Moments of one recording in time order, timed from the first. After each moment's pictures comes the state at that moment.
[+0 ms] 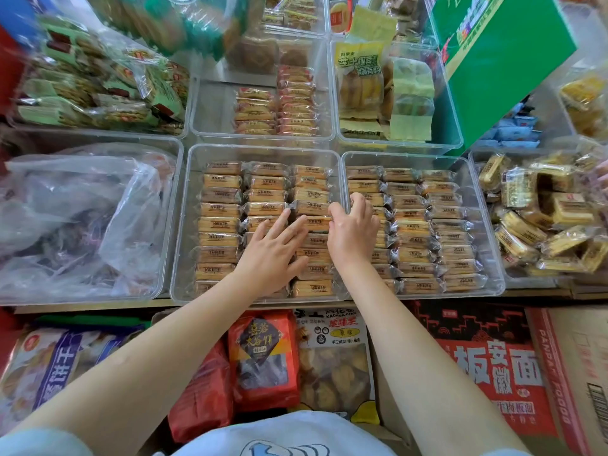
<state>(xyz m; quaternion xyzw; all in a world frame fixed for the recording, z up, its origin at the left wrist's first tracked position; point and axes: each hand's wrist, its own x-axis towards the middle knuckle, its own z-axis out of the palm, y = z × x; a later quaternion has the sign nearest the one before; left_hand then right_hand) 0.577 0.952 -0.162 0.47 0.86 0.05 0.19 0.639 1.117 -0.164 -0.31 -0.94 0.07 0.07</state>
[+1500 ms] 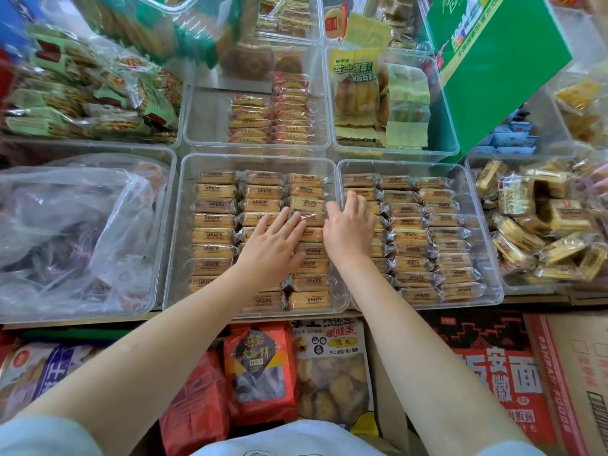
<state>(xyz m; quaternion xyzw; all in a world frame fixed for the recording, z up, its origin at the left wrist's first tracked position) 0.556 0.976 -0.162 0.48 0.86 -0.01 0.17 0.618 1.132 -0.156 -0.30 -0.95 0.04 -0.03</state>
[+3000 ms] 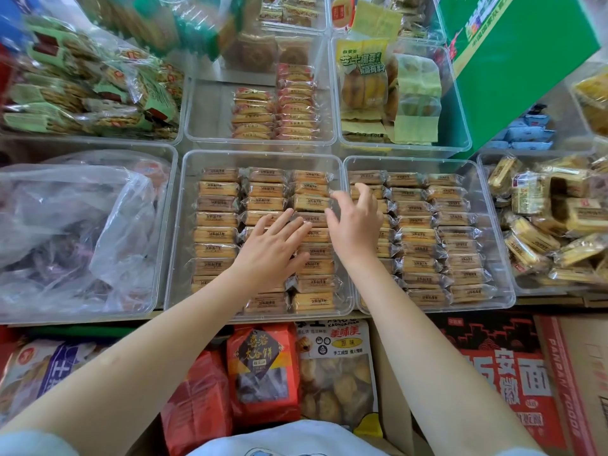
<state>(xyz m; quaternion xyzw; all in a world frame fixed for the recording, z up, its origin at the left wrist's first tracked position) 0.552 0.965 -0.166 0.50 0.85 0.04 0.16 0.612 1.135 -0.153 -0.32 -0.93 0.16 0.08</state>
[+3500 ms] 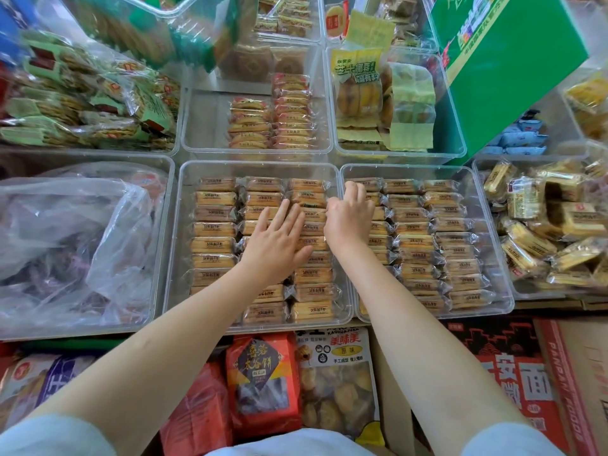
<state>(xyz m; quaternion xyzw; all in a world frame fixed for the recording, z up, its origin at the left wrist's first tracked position) 0.537 0.993 -0.170 0.45 0.88 -0.03 0.17 0.584 1.145 -0.156 -0.30 -0.95 0.02 -0.01</state>
